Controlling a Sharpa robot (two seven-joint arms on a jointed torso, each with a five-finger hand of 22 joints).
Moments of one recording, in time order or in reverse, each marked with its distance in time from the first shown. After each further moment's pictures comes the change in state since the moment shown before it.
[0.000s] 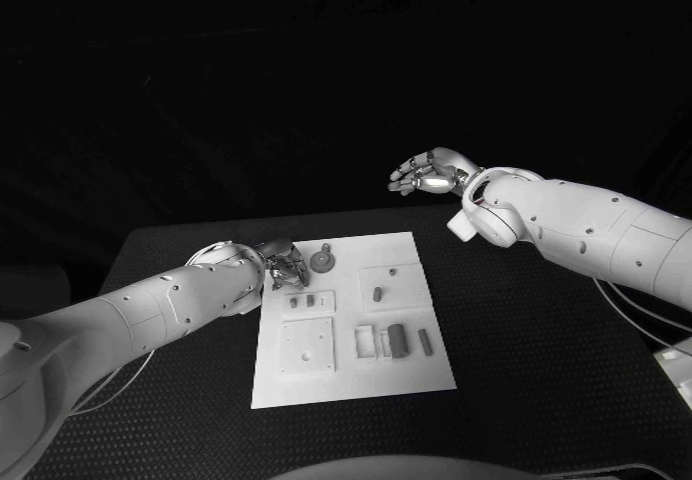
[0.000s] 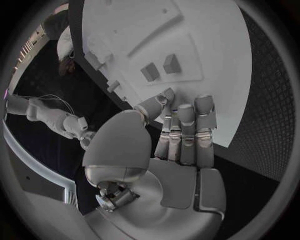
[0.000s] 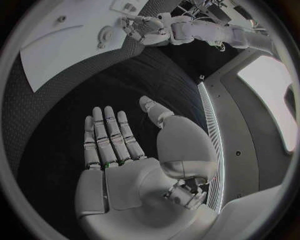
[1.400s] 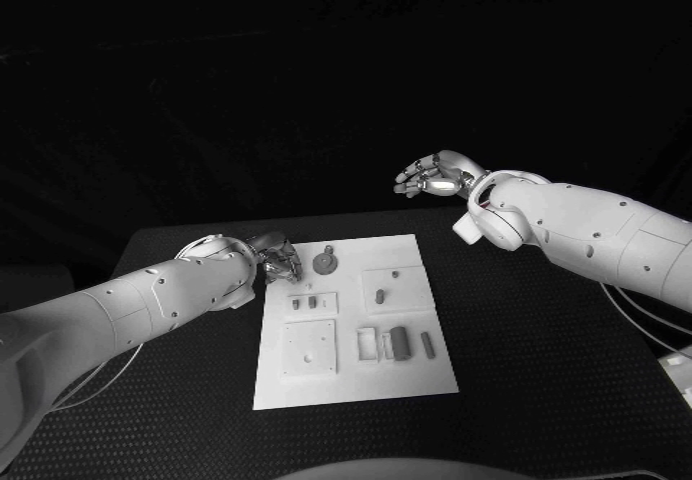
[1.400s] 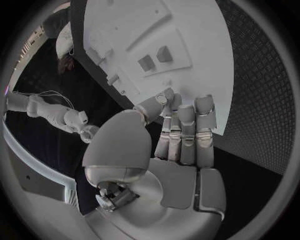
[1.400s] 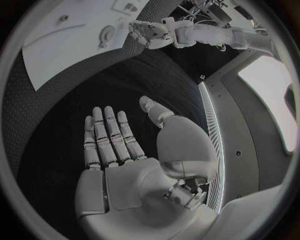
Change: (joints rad) left arm 0.030 -0.057 0.006 0.050 0.010 0.000 -0.011; left_hand 0.005 -0.004 -0.002 -0.002 0.002 -0.001 0.001 0.002 -0.005 0.000 0.000 0.007 -0.001 -0.003 -0.003 0.000 0.001 -0.001 -0.002 -0.002 0.000 0.000; right arm 0.000 -0.007 0.000 0.001 0.000 -0.001 -0.001; right_hand 0.000 0.000 0.000 0.000 0.000 0.000 0.000 0.000 0.002 0.000 0.000 0.000 0.000 0.000 0.000 0.000 -0.001 0.000 0.000 0.000 0.004 -0.003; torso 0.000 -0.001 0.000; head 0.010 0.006
